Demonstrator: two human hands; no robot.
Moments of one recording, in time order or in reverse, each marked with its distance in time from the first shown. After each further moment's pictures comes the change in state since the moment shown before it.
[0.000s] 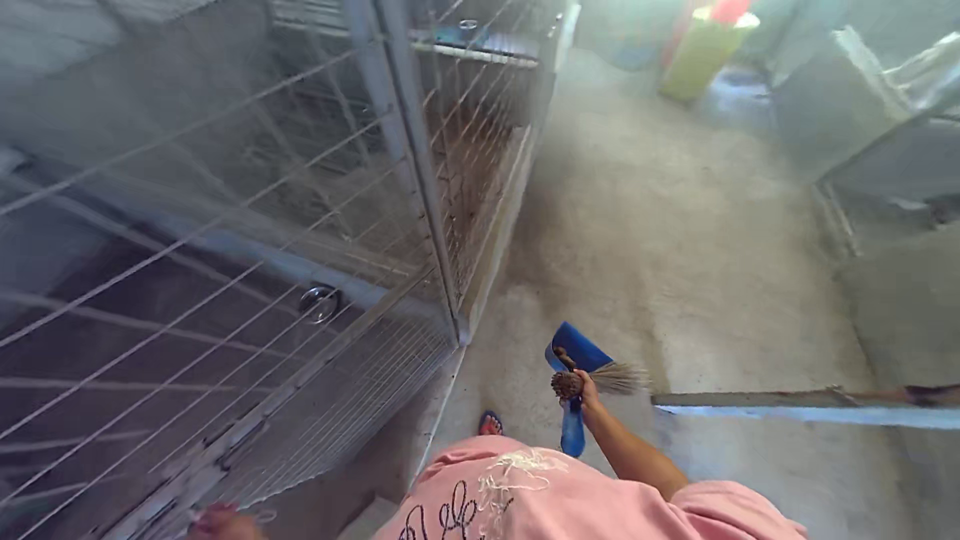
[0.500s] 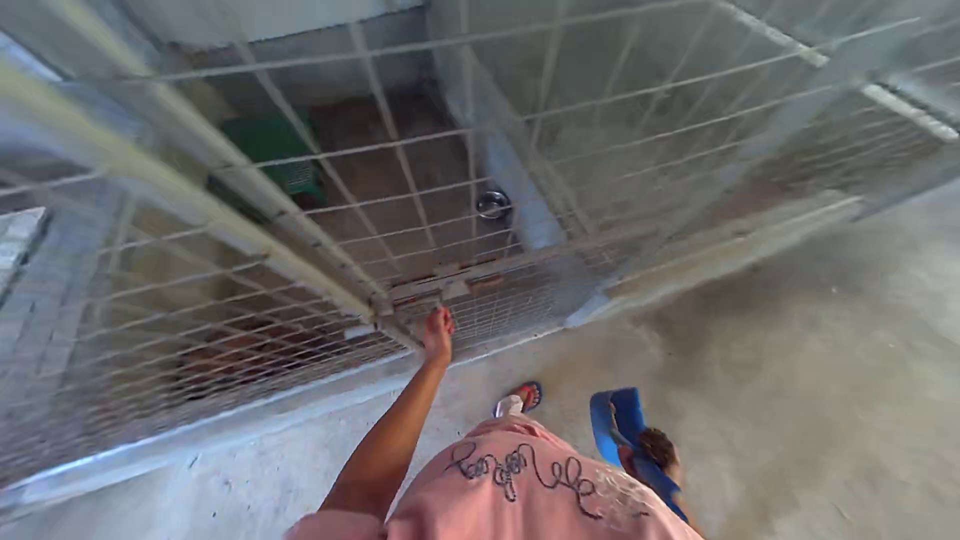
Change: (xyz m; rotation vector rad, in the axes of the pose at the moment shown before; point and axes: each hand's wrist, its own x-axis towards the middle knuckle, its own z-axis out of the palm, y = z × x) left_hand -0.170 -0.025 -0.049 -0.645 -0.155 -0.142; right_hand -0.039 0.066 -0.086 -0.071 -0.652 0.126
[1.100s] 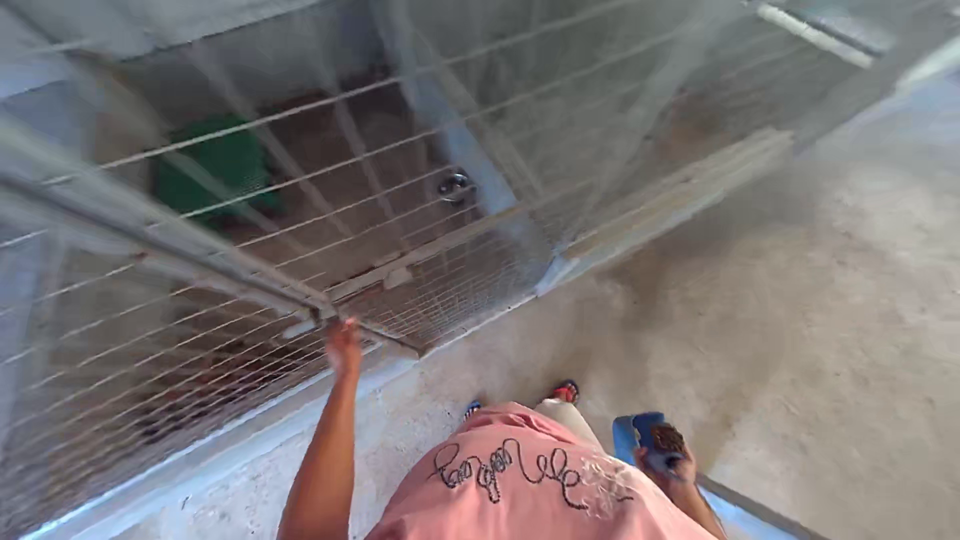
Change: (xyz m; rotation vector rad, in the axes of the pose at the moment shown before) left_hand -0.014 -0.010 -0.100 0.787 0.166 0.131; right_hand -0.060 -0.043 -0.138 -0.047 0.450 -0.086
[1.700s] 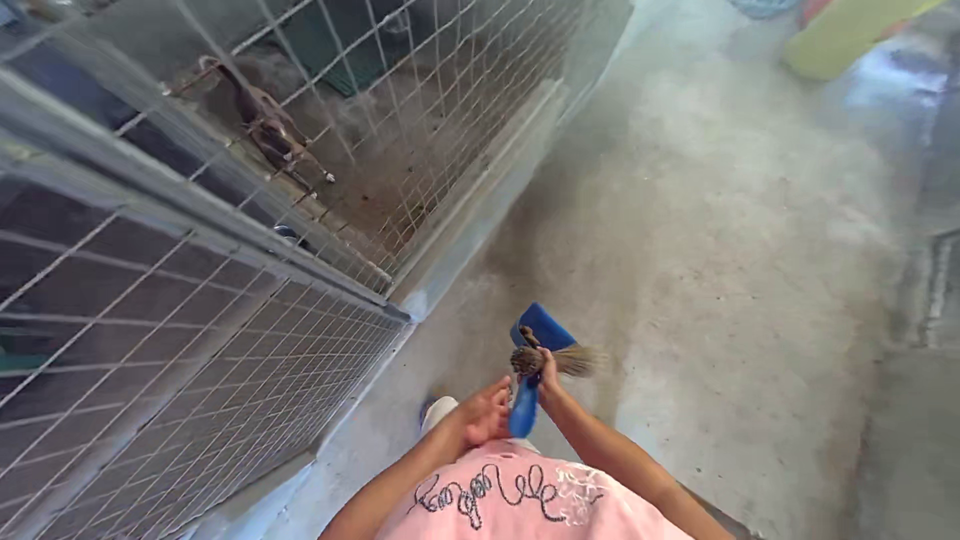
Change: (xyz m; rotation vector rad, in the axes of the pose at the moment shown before) left_hand -0.331 0.364 0.465 -0.232 -1.670 -0.891; right_hand 0.174 -0.264 0.137 0.062 -0.033 0.073
